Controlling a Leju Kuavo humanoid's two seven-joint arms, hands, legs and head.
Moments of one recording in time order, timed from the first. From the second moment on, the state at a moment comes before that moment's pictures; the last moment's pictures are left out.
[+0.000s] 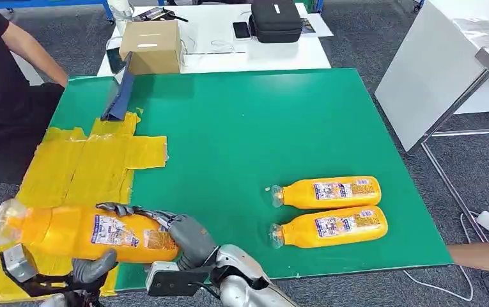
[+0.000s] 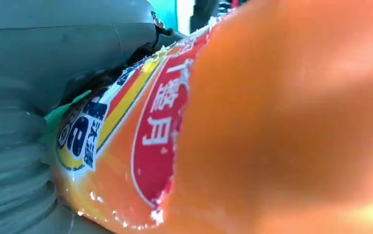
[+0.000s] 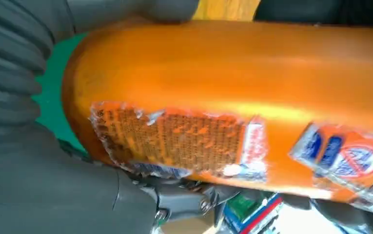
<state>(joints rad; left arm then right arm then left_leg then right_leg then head) 0.19 -0.09 0.07 -1.65 0.23 -0.64 -0.51 -0.32 0.30 0.86 -1.01 0.50 -0.19 -0.27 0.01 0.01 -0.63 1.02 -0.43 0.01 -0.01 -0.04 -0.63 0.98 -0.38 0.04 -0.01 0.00</state>
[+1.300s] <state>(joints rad) 0.13 -0.08 -0.06 -1.68 -1.47 0.49 -0.16 -0.11 0.10 0.56 -1.52 0.49 -0.13 -0.30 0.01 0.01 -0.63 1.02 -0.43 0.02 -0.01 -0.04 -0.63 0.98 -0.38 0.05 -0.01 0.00</state>
